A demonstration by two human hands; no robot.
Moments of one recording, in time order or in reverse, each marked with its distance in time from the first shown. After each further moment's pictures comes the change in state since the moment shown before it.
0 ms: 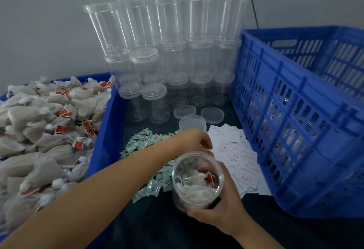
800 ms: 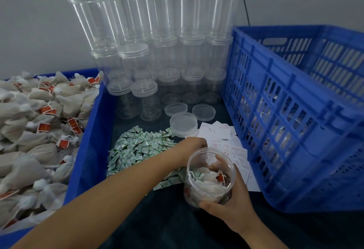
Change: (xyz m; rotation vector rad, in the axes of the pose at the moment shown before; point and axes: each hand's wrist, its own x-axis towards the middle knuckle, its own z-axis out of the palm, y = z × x) left_hand 0.020 -0.002 0.043 0.073 0.048 0.003; right_hand -0.012 0.000 -0.030 0.112 0.133 0.101
